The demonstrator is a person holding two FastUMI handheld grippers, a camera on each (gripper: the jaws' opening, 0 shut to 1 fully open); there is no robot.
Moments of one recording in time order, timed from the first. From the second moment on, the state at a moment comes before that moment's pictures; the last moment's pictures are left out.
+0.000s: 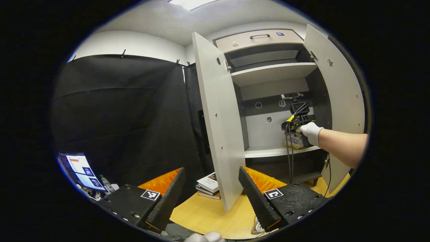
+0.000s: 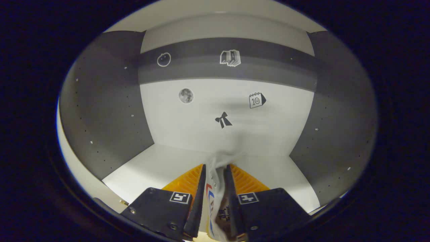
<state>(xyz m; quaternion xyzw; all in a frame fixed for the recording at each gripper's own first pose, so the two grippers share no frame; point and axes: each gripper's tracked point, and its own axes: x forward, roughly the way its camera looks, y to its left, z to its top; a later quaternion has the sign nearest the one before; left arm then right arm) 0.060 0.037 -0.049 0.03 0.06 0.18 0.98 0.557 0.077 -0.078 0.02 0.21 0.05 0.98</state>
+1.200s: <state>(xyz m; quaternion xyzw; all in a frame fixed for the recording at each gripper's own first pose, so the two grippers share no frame) 0.080 -0.012 -0.109 0.01 0.08 0.00 1.00 0.218 -0.012 0.025 0.02 0.00 0.01 1.00</state>
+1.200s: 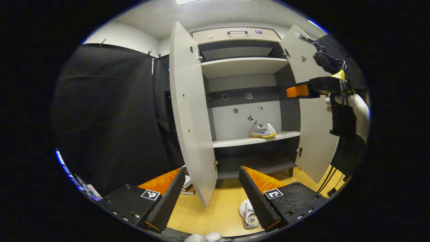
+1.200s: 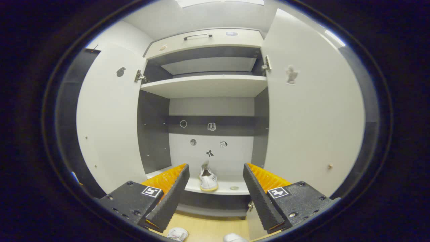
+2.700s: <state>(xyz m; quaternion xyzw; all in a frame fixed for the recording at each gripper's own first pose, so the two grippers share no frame) 0.155 -0.118 -0.458 0.07 0.30 -0.10 0.94 0.067 -0.096 -0.064 -0.01 0.10 -0.12 0.99</state>
